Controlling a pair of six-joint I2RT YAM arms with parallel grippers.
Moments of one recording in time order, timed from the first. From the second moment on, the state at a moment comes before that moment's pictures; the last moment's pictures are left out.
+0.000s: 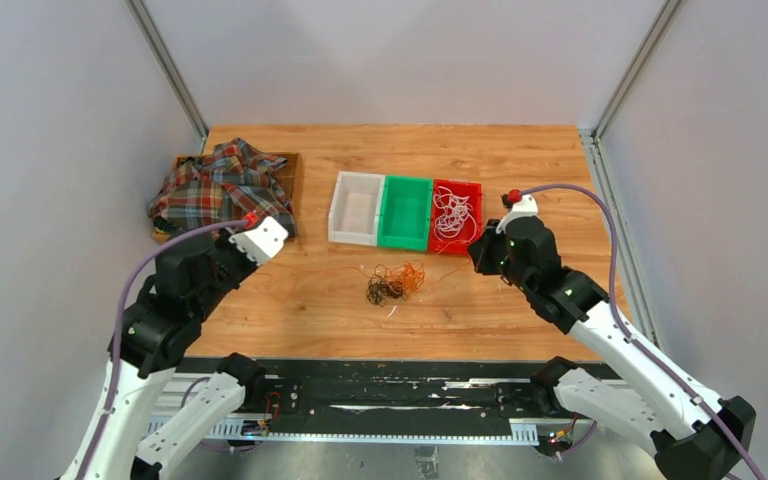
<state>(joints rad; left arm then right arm) -0.42 0.61 1.12 -0.88 -0.20 0.64 0.62 0.87 0.77 -0.41 0.20 0.47</state>
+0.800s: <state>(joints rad) -0.42 0.87 1.35 -0.98 0.56 0.51 0.72 1.09 1.03 -0.10 -0.59 0.49</state>
